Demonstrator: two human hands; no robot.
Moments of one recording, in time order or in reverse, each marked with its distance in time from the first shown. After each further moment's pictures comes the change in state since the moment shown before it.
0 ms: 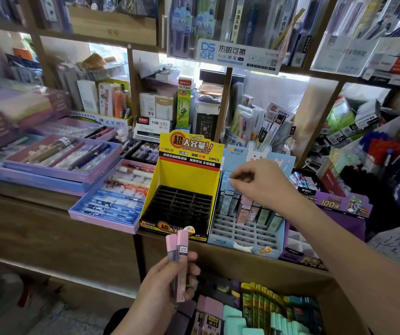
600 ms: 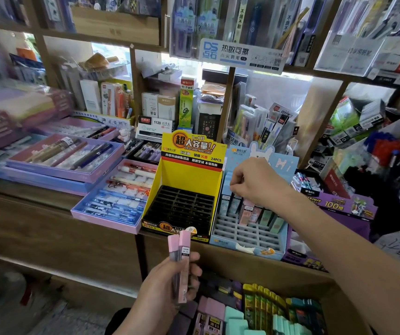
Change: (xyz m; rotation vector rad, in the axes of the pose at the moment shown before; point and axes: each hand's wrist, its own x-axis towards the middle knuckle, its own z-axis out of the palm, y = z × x) left_hand 0.013 -0.001 -0.001 -0.033 0.030 -0.079; right_hand 0.017 -0.006 0.009 -0.214 -0.117 -0.012
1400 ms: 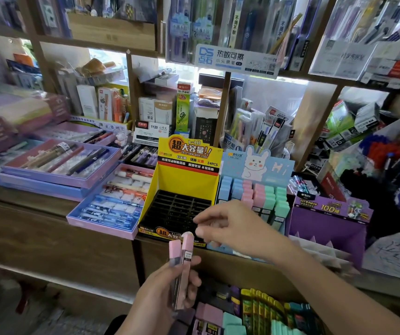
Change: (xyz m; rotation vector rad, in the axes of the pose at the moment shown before) left_hand -0.012 0.010 0.014 -0.011 0.059 -0.033; right_hand -0.066 -0.031 0.032 0.629 -0.300 0.001
